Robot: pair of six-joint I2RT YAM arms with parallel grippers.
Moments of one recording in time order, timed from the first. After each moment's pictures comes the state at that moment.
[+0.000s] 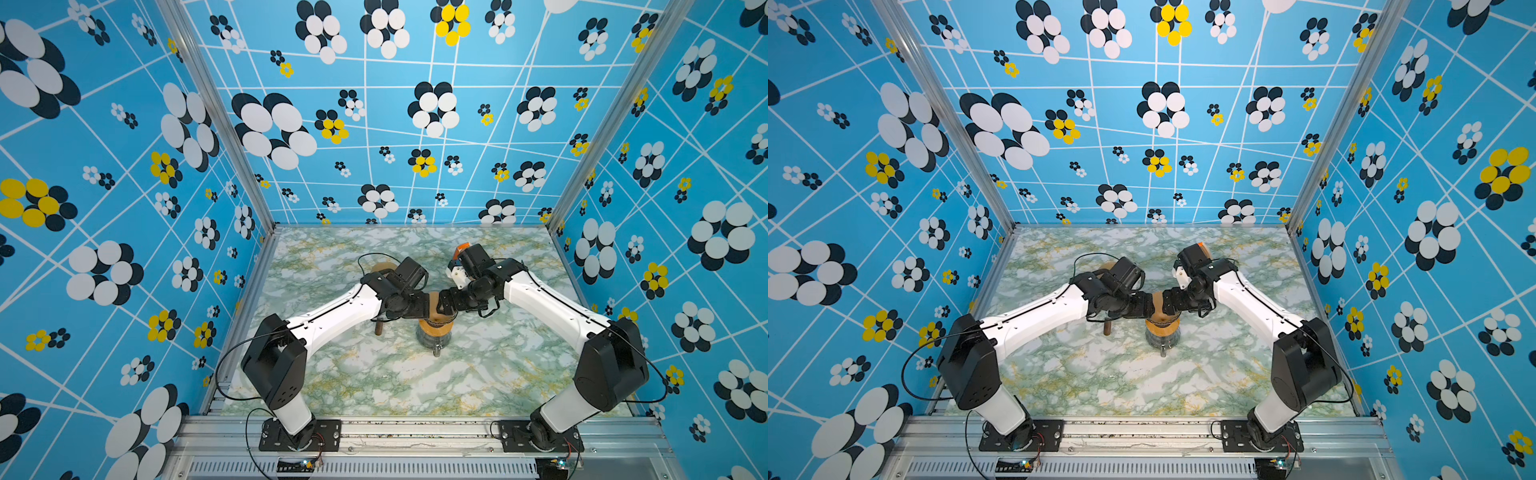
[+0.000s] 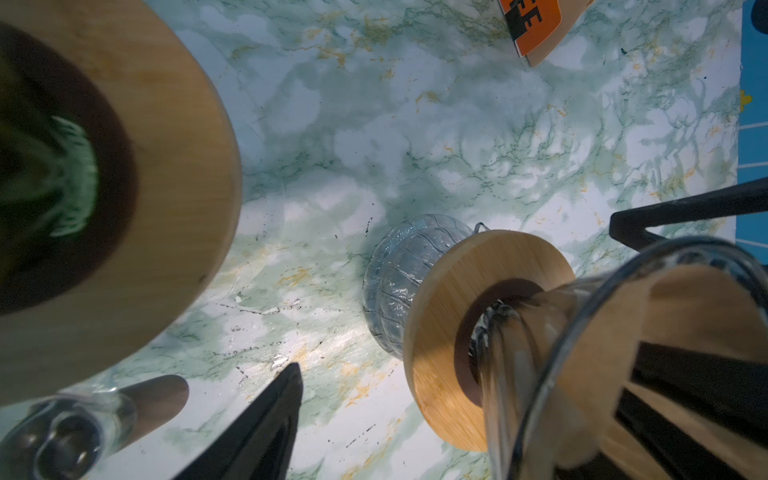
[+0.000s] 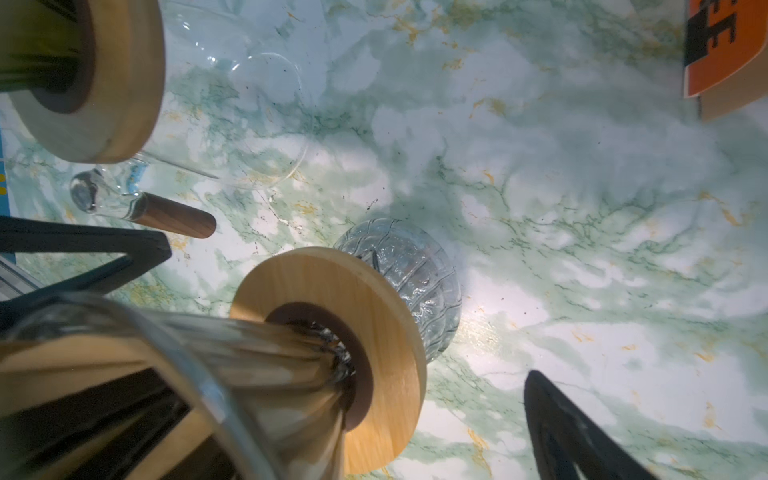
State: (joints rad) left arm -0.77 1.68 1.34 -0.72 0.08 -0.69; right arm 0.50 1.61 1.29 -0.91 -0.21 0.25
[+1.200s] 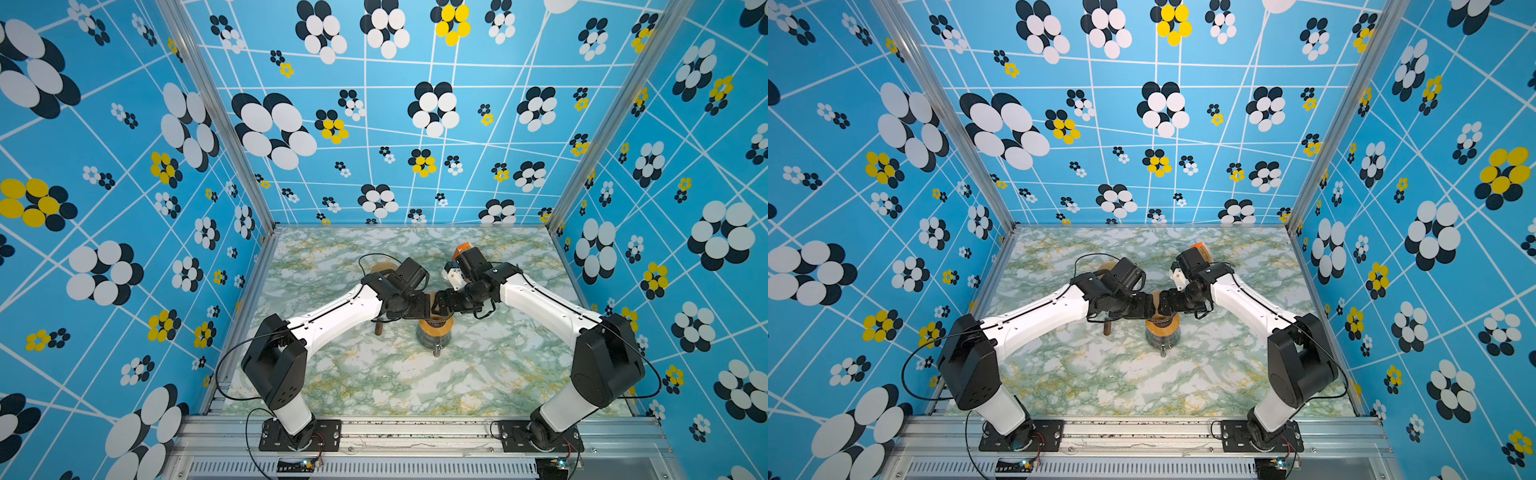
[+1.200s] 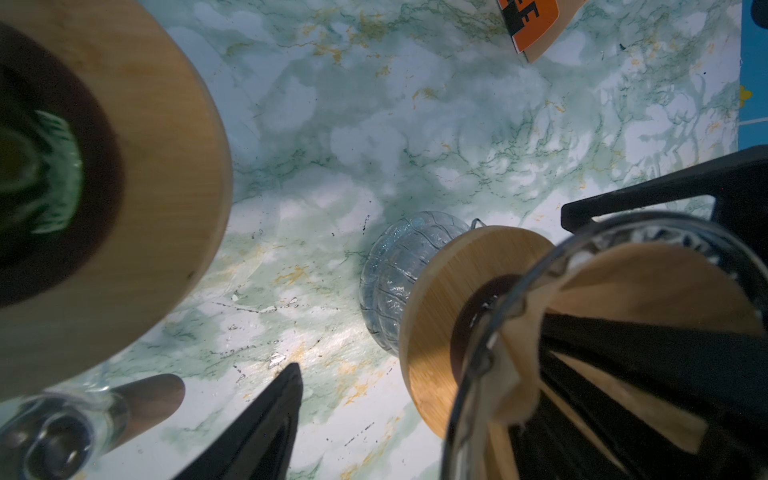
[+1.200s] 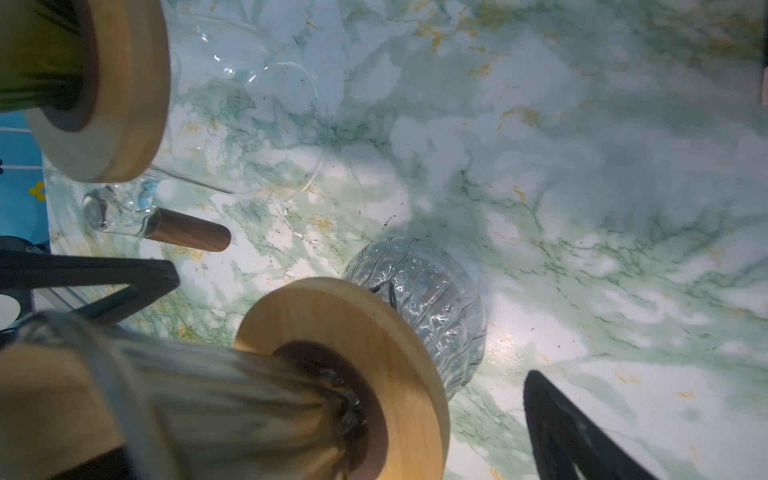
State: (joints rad) left arm -0.78 1.68 1.34 -0.71 0.08 -0.69; right arm 0.50 1.64 1.25 -0.81 -0.27 0.27
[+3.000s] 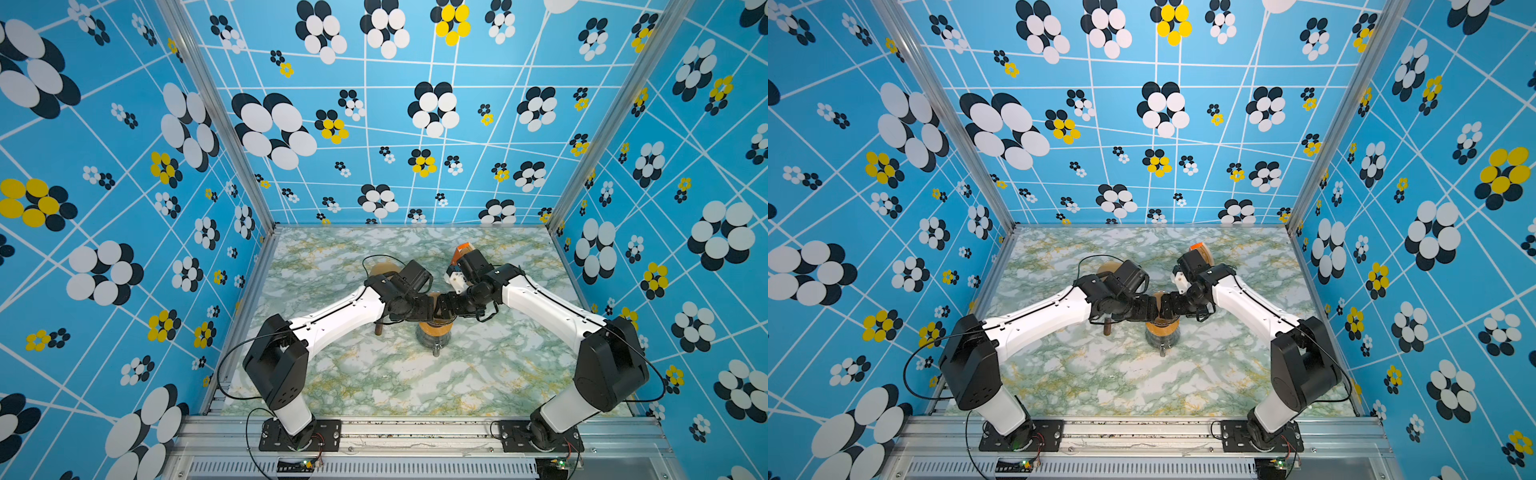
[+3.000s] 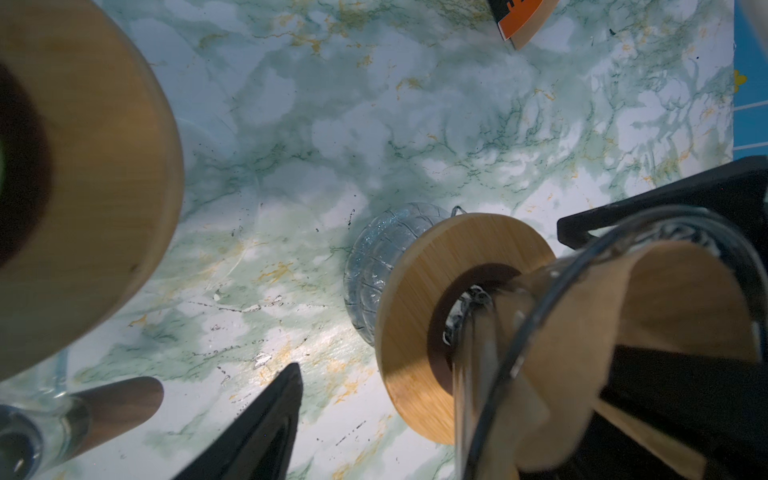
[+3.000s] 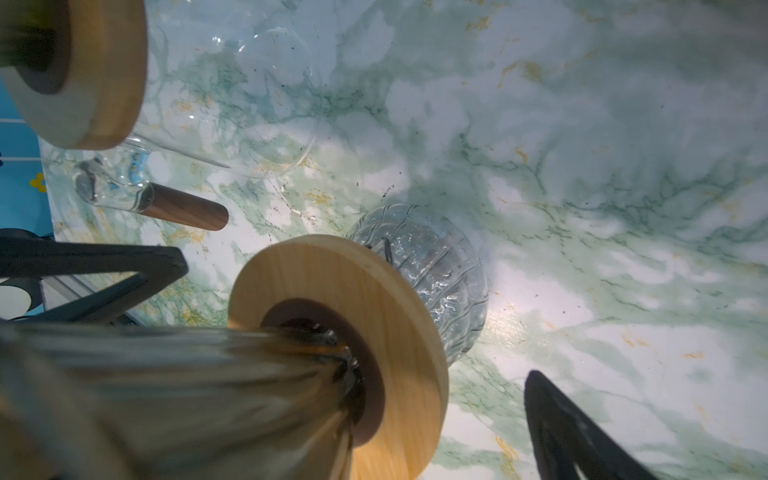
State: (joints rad) left arm -0.81 1.68 1.34 -0.71 0.08 -0.69; right arm 0.51 1.62 1.24 -0.87 -0.29 0.29
